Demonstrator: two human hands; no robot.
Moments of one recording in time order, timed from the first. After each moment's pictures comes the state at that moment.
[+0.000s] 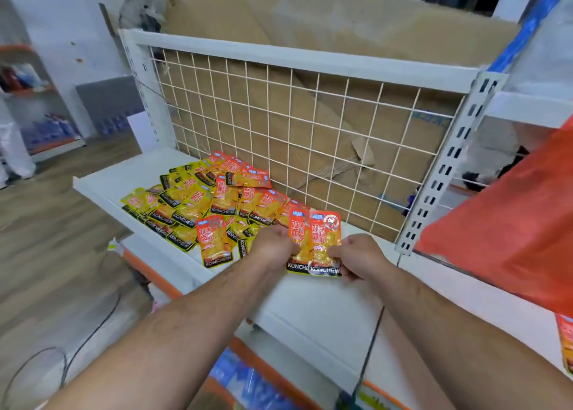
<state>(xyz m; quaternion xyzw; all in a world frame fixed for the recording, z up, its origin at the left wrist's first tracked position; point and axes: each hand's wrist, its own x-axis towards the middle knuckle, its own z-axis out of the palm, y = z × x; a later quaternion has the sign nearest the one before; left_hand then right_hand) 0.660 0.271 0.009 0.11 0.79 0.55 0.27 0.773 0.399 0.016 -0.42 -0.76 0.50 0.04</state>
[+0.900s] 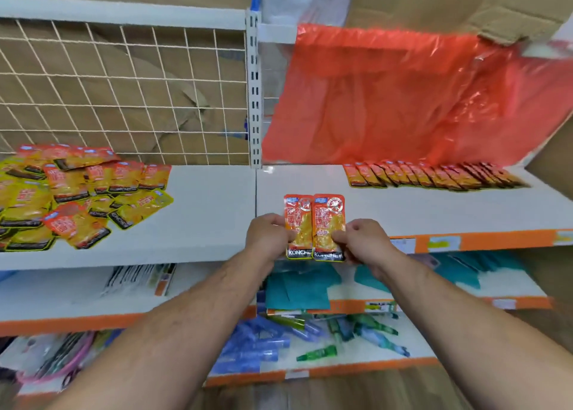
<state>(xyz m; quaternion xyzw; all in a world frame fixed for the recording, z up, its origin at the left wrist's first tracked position) 0.874 0.240 -0.018 0.31 0.70 0.46 0.45 1.057 0.266 0.010 -0.62 -0.57 0.47 0.27</state>
